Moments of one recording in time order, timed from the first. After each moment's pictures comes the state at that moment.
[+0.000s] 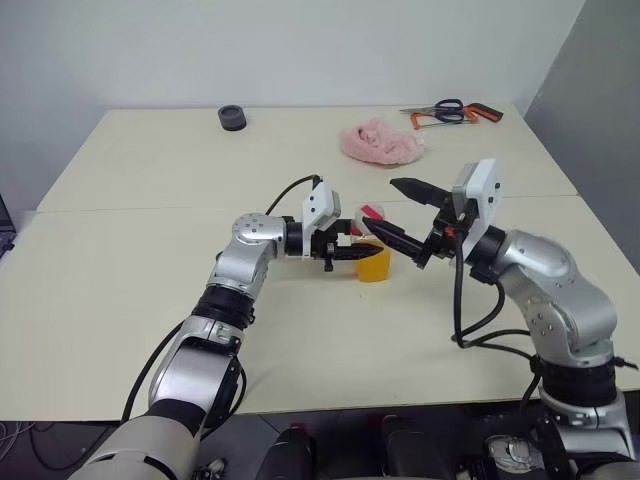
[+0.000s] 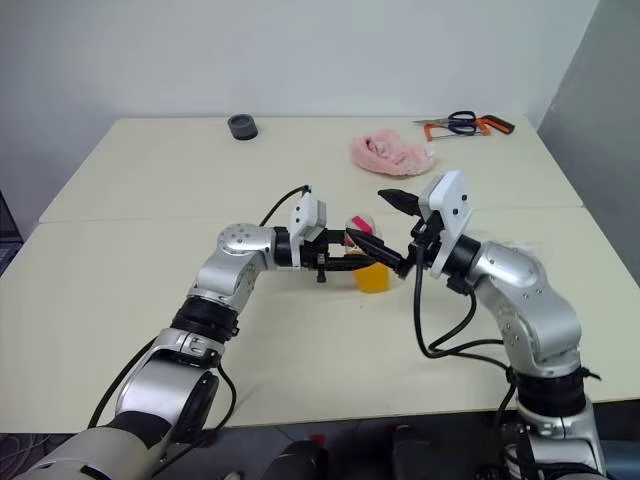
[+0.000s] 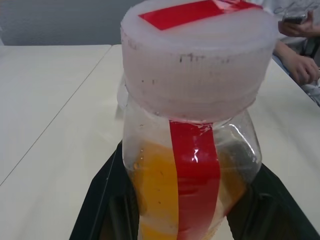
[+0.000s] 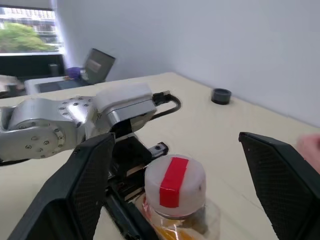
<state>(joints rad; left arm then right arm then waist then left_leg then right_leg) -0.84 0.28 -0.15 0.57 -0.22 0.06 -1.23 -0.45 -0.35 0.00 -0.53 0.43 0.66 0.51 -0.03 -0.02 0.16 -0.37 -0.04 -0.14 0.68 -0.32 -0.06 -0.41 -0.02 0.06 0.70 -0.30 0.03</state>
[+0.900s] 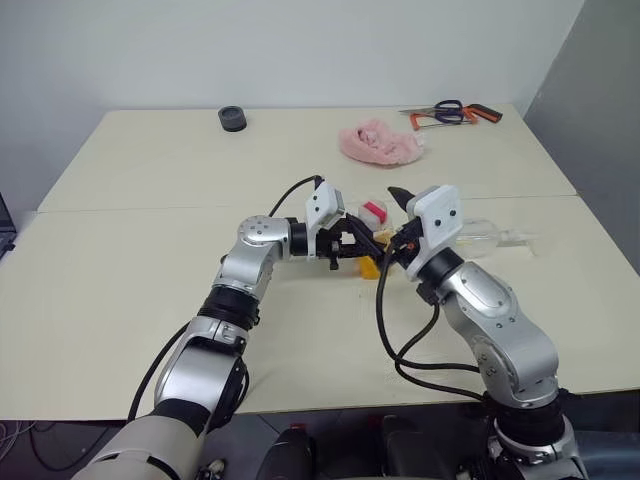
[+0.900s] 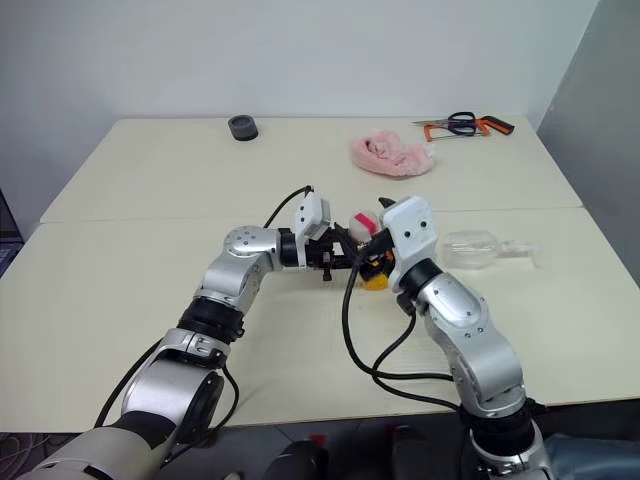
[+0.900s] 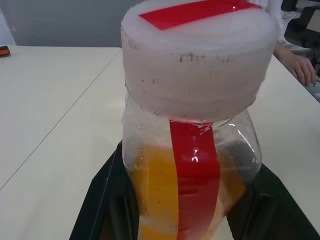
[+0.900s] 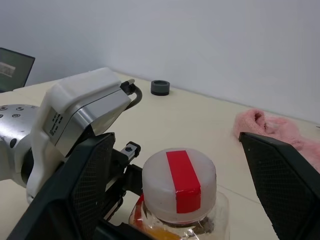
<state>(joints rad) -0.84 0.26 -0.15 0.58 -0.22 0.06 -1.21 -0.37 -0.19 0.19 -0.58 0.18 0.63 0.22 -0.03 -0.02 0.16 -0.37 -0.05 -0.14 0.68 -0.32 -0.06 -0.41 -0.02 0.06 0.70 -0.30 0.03</state>
